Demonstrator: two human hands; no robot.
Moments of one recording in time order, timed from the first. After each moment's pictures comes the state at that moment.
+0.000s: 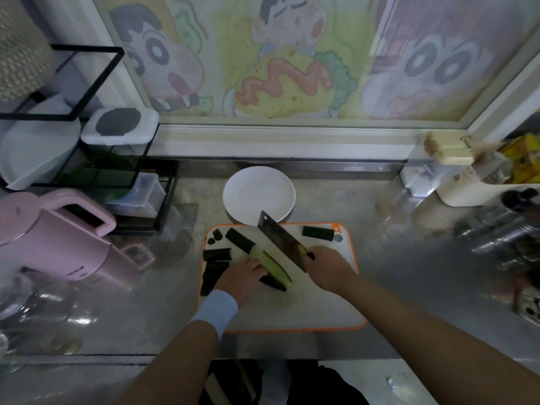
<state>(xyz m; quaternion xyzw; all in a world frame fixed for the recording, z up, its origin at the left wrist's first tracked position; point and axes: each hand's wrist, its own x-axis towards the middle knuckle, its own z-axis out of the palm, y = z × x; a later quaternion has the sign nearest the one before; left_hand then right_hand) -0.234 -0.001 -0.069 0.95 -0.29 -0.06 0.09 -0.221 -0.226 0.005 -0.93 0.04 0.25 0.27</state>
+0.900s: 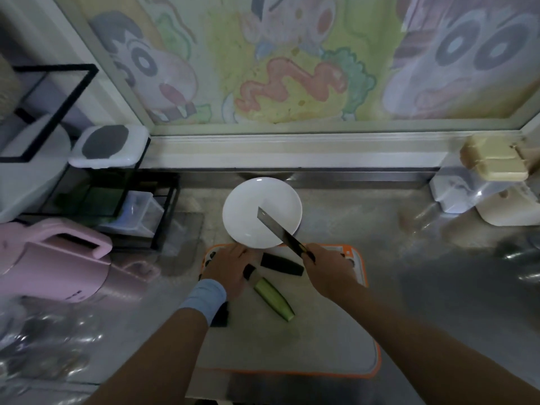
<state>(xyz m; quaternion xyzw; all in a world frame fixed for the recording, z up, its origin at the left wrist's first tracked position) -0.147 0.013 -0.057 0.98 -0.18 -0.09 0.08 -0.142 -0.240 -0.034 -0.96 -0.04 0.14 0.23</state>
